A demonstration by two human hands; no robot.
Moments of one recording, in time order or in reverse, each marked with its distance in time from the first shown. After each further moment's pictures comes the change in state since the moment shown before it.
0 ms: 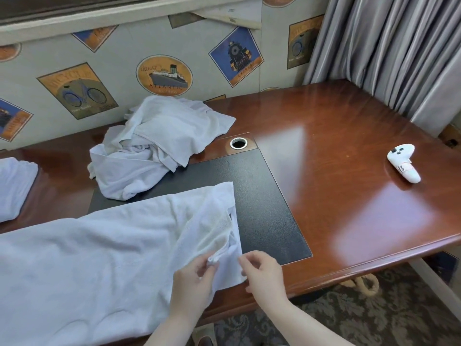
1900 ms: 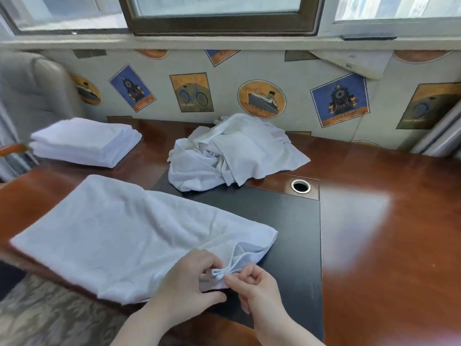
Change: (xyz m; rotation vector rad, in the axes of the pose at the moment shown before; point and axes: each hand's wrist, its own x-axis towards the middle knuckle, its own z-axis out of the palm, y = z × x) left_hand 0.004 0.065 -0.026 0.365 0.115 0.238; right_hand 0.039 -0.082 -0.028 0.438 -0.650 0.095
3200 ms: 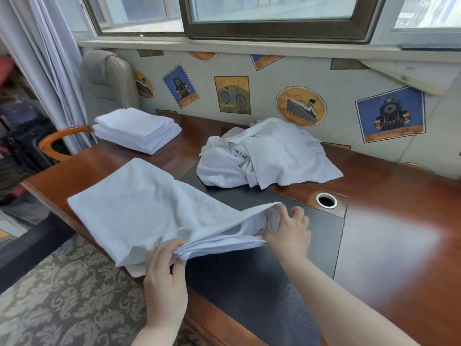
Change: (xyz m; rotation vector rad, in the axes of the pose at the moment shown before) left_hand -0.035 0.032 0.026 0.170 0.915 -0.299; right_hand 0.119 -0.061 -0.043 -1.556 0.376 -0.492
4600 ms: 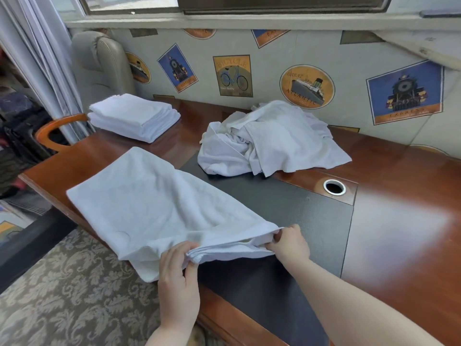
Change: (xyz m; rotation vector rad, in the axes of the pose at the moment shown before) left_hand -0.015 -0.008 0.016 -0.048 -0.112 -0.064; right_hand -0.002 0.021 0.056 0.141 -0.432 0.242
